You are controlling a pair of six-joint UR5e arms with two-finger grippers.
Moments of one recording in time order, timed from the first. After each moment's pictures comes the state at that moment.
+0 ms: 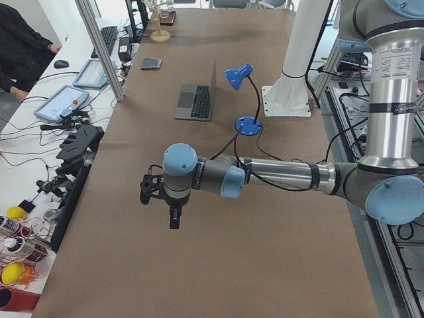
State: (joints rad) left arm -1.58 -1.54 -1.68 -1.75 -2.34 -0.21; right arm 1.58 -1.50 1.76 -1.91 2.41 -0.09
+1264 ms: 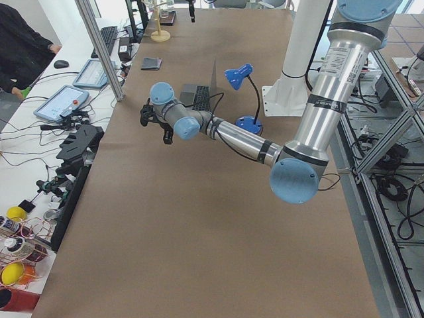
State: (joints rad) left arm -1.08 -1.89 -1.64 -2.01 -2.43 -0.88; right arm 1.19 -1.25 1.75 -1.69 2.45 0.48
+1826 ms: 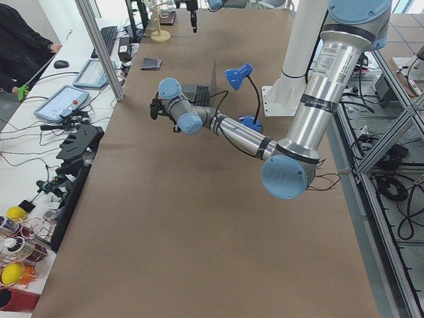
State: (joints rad) left arm -0.98 -1.90 -1.69 -2.03 -2.48 -1.04; right arm 1.03 -1.33 1.86 -1.55 2.47 0.70
